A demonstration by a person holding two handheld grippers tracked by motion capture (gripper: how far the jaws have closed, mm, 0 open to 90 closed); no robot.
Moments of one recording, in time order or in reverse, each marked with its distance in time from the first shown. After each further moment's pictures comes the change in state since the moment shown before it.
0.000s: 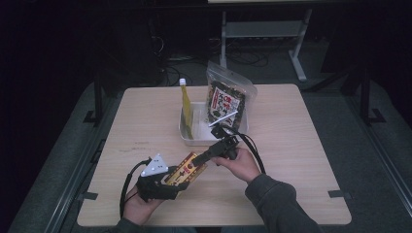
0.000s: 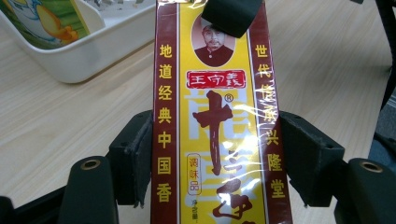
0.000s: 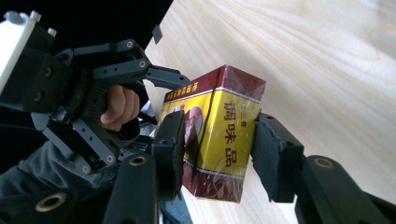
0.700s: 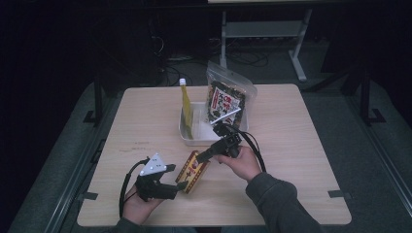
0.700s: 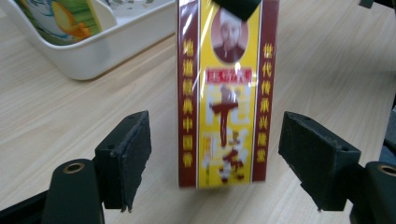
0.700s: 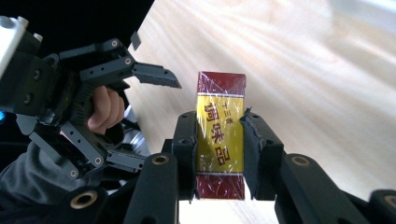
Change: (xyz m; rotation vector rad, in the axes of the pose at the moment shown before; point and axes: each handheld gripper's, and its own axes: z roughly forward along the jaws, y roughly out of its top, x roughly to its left) left arm 0.006 -0.003 -0.002 -0.023 0.025 -0.025; right arm 0.009 0.001 -0.014 -0.040 -0.113 -0.002
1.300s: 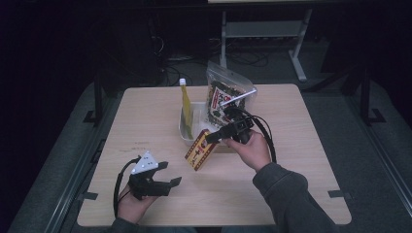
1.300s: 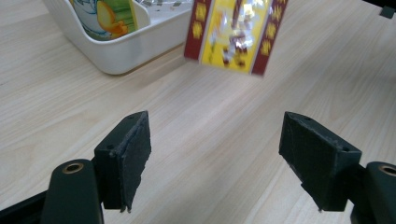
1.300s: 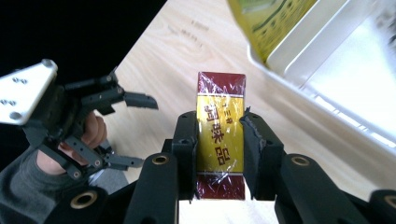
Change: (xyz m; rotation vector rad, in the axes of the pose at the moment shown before) left arm 0.012 -0.006 -0.009 -0.018 0.045 -0.035; right arm 0.025 0.015 -0.057 -0.146 -0.177 -0.058
